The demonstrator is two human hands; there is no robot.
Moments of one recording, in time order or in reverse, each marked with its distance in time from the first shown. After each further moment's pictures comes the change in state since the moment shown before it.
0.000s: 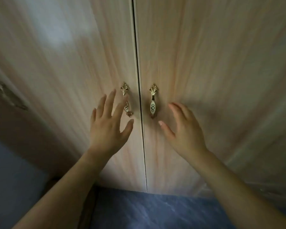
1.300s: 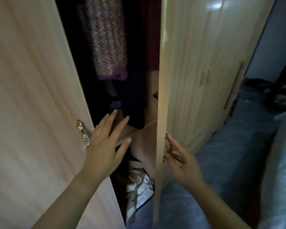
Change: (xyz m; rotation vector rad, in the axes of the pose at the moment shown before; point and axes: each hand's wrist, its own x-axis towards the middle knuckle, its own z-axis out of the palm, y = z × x) left_hand 0.020 0.008 -0.031 -0.647 -0.070 0.817; right_hand -0.131 -0.124 -0.057 0.234 0.449 0.622
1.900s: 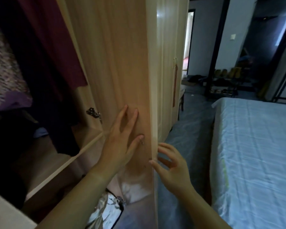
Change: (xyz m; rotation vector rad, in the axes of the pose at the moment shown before) left_hand 0.122 0.183 0.125 -0.395 -0.047 0.309; right_hand -0.006 0.035 -0.159 -0.082 0.373 0.044
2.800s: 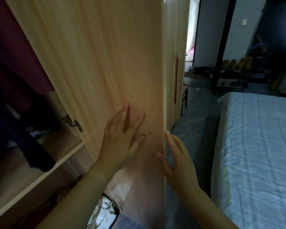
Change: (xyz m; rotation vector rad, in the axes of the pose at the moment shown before) left_hand 0.082 -0.007 0.098 0.333 -0.037 0.007; right_hand 0.081 0.070 -0.072 -0.490 0.007 -0.116
